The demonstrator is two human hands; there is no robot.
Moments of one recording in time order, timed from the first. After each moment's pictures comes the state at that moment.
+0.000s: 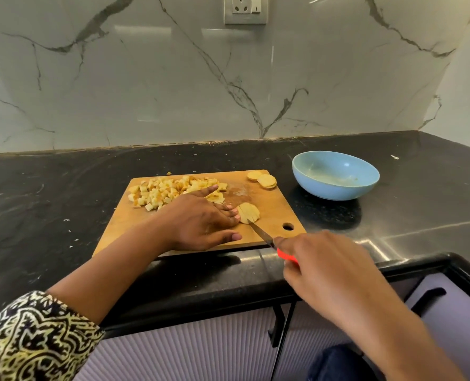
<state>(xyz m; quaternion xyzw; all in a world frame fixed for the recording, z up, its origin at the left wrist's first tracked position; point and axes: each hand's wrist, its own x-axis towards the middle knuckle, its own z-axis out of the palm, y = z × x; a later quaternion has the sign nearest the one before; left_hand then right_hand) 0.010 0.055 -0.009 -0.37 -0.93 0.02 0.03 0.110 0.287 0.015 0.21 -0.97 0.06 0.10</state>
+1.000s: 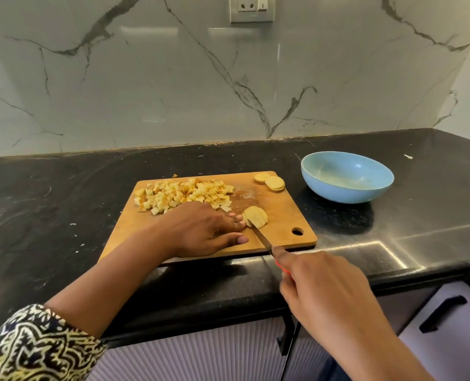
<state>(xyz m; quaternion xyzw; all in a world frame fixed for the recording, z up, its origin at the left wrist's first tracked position) 0.015 0.053 -0.003 -0.33 -0.94 -0.02 -0.01 0.110 0.274 -0.007 0.20 -0.97 0.09 0.12</state>
